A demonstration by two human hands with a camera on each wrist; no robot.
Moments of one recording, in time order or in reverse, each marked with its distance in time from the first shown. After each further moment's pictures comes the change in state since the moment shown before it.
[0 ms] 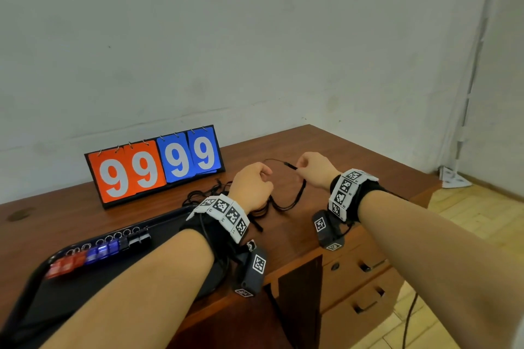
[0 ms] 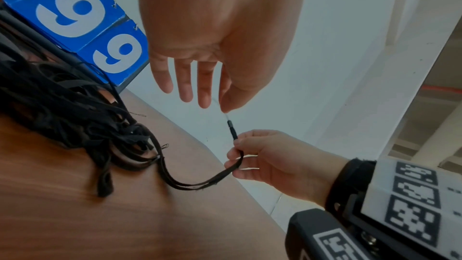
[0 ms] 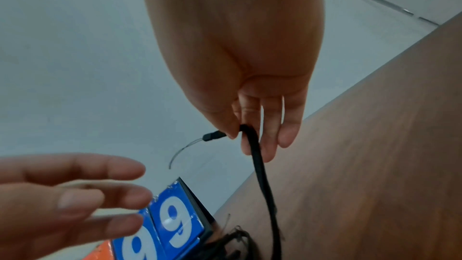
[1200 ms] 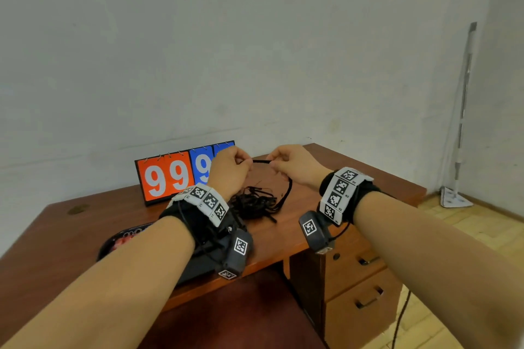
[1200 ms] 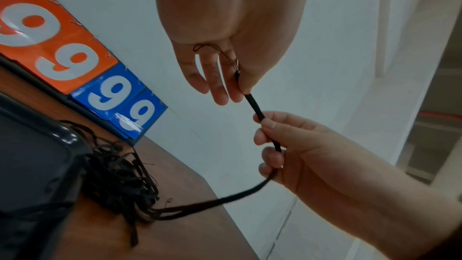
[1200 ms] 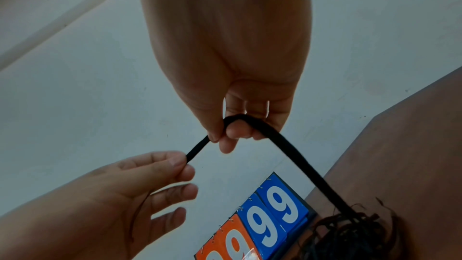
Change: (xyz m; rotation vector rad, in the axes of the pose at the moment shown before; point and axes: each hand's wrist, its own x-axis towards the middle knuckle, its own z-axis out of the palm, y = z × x) left_hand -0.100 0.021 -0.111 -0.290 0.341 0.109; right_hand -0.132 -0.130 -0.023 0.314 -0.051 -0.323
